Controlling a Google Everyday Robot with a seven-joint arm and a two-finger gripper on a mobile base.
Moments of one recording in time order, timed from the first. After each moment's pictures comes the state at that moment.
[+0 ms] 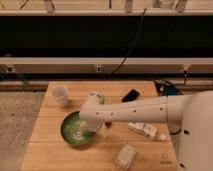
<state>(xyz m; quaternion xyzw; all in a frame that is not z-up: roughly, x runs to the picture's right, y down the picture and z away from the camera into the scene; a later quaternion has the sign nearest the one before) -0.068 0.236 0.778 -0.24 -0.22 -0.53 0.78</state>
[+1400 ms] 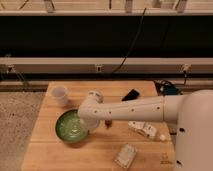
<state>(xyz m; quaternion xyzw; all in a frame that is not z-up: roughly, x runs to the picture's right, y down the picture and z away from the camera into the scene) -0.087 0.225 0.787 -0.23 -0.24 -0.53 0.78</state>
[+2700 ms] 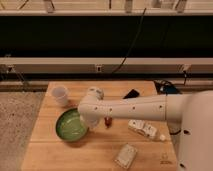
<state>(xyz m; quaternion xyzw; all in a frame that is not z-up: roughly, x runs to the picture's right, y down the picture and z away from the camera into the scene) -0.085 0.212 0.773 -0.22 -0.24 -0.54 0.78</state>
